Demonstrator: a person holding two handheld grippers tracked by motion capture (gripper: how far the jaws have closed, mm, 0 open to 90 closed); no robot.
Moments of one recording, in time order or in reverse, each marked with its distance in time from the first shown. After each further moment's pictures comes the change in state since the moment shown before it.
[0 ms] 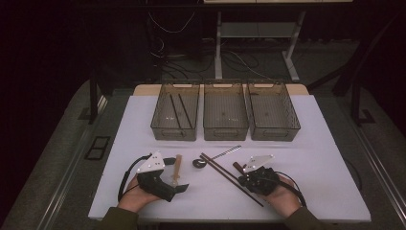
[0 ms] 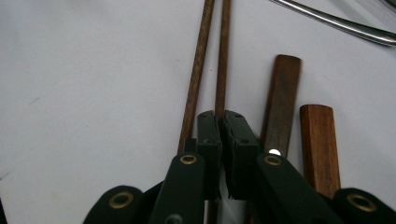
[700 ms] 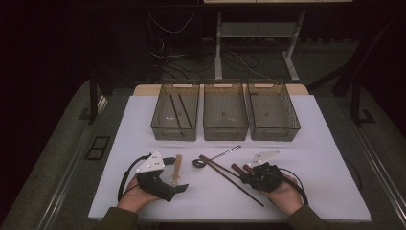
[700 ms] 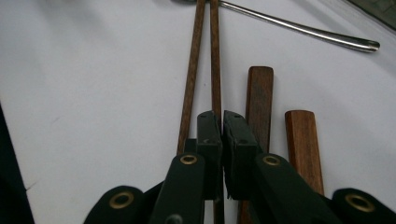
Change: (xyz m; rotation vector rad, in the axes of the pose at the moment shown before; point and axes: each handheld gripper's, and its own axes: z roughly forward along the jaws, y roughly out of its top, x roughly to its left) left arm 0.000 0.000 0.000 -0.009 -0.001 -0.004; right arm -0.009 0.002 -0.012 -0.052 0.041 0.068
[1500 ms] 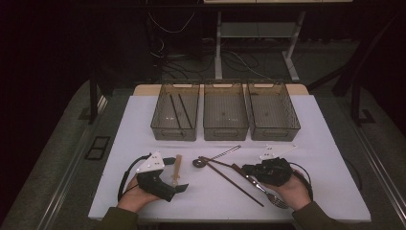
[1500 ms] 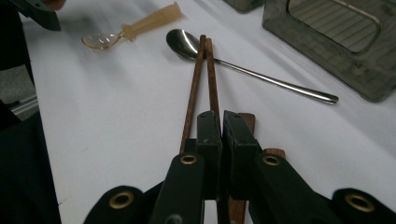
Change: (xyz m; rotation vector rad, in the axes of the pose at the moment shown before) left arm 0.001 0.000 0.000 0.001 -0.001 0.000; right arm -0.011 0.008 -0.029 -0.156 0.050 -0.019
